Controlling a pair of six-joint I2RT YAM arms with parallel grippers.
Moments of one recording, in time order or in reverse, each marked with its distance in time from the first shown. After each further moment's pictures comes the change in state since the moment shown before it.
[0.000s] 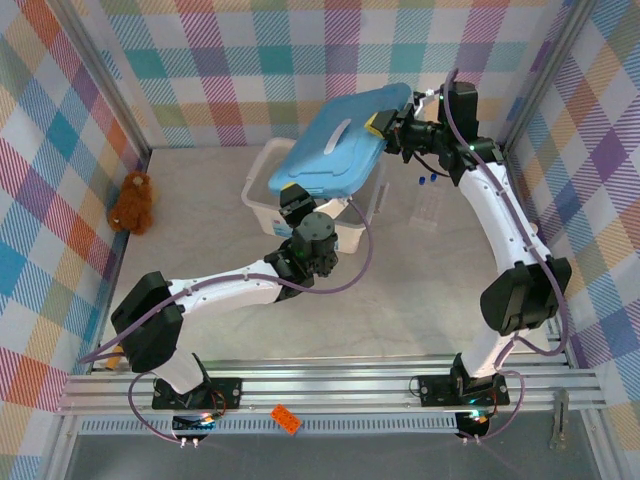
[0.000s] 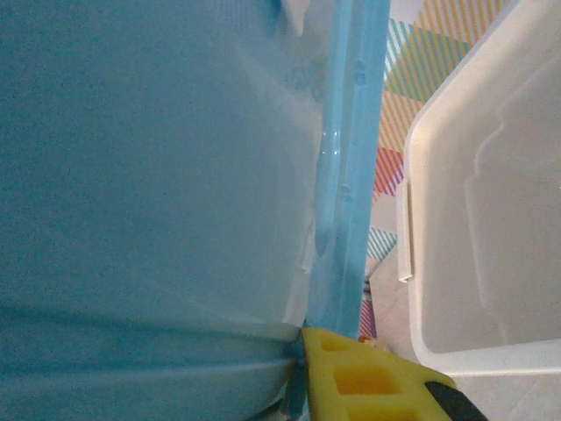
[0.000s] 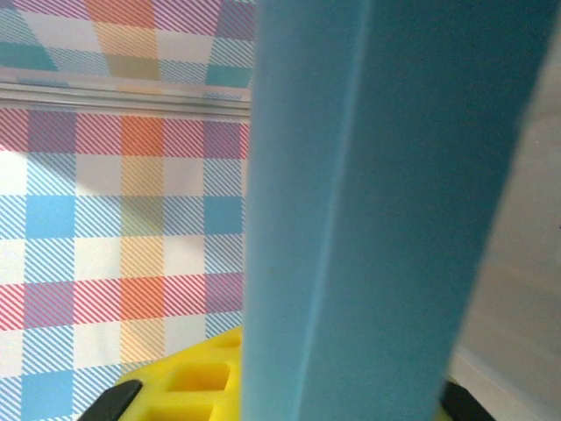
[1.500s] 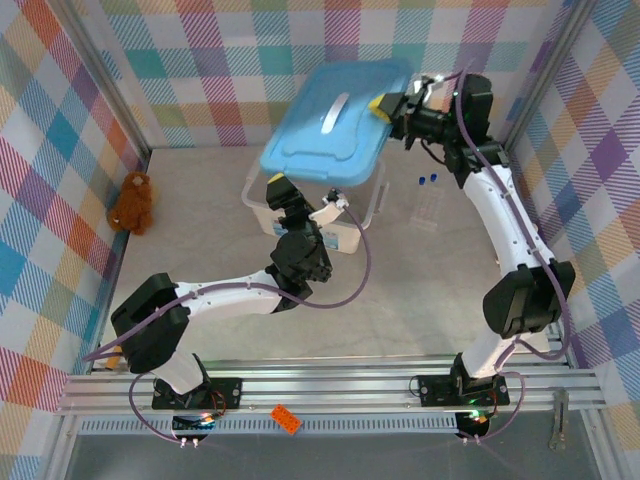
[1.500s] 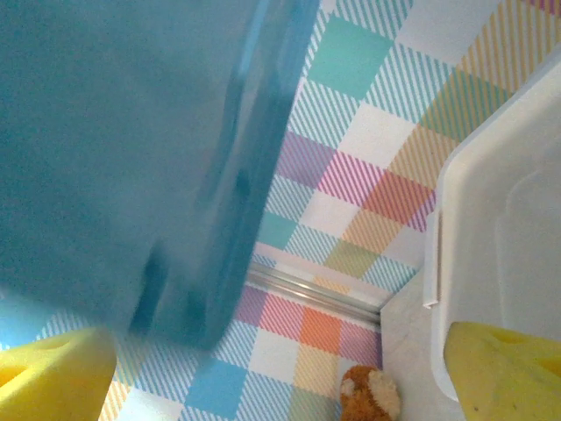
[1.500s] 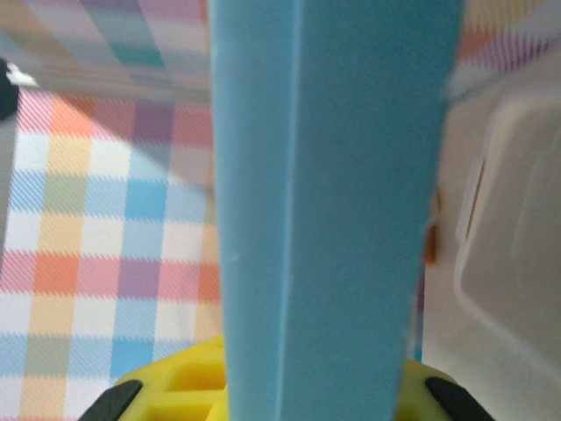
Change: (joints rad) left arm -0.037 -0.011 -0.127 0.476 0.050 0.253; right arm -0.071 -0.009 -0.008 0.281 -0.076 0.197
